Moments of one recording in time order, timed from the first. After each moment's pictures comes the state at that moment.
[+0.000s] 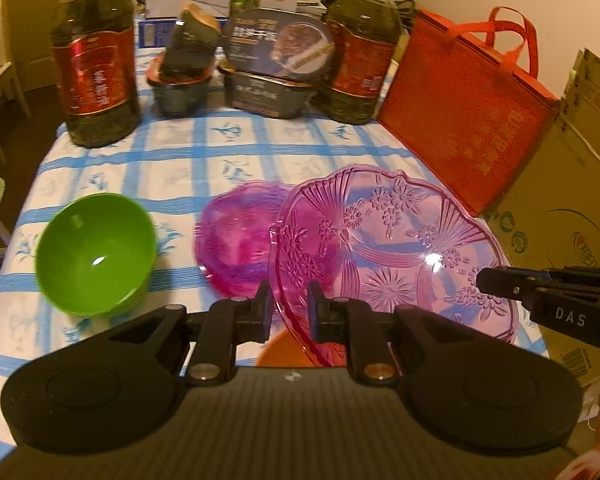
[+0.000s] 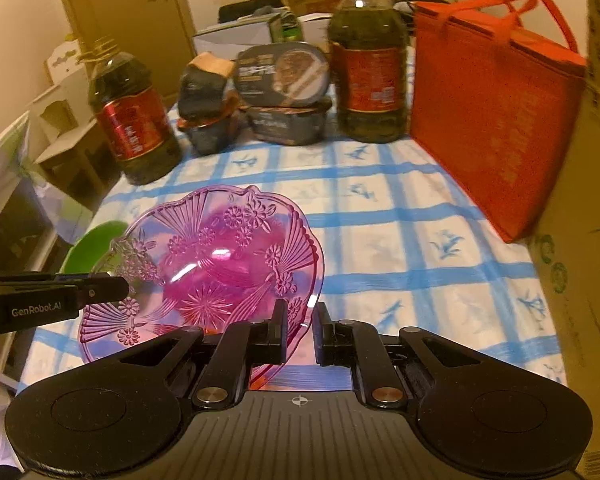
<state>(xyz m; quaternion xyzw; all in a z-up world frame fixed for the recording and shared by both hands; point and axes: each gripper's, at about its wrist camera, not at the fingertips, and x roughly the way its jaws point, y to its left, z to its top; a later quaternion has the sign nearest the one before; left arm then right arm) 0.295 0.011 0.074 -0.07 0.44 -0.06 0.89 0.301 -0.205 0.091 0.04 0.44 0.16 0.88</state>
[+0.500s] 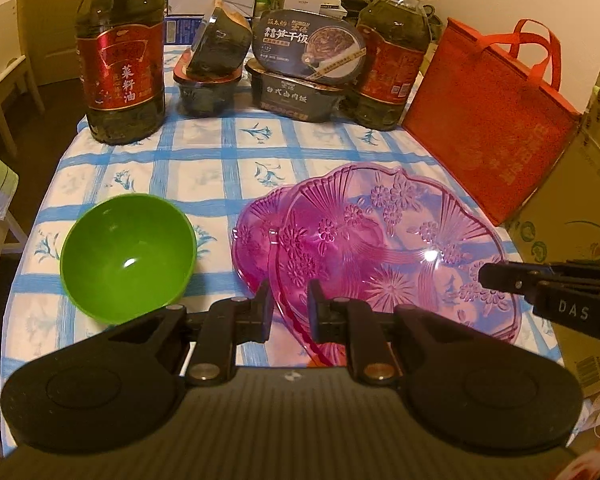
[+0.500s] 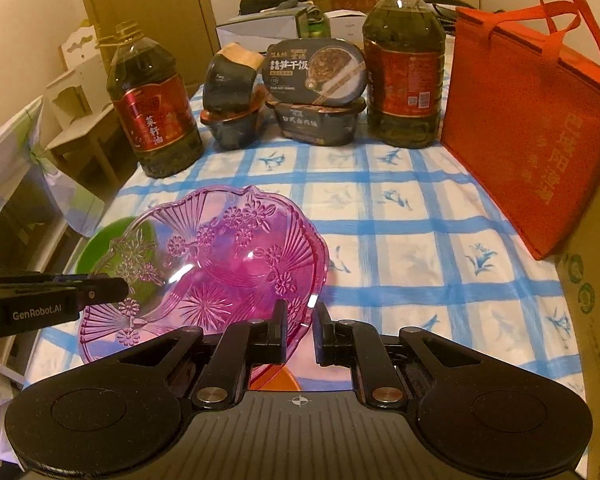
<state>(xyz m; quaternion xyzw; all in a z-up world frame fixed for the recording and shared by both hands) 0.308 0.042 0.066 -0.07 0.44 -0.04 0.89 0.325 -0.170 0.085 0.03 0.44 0.17 0.88</state>
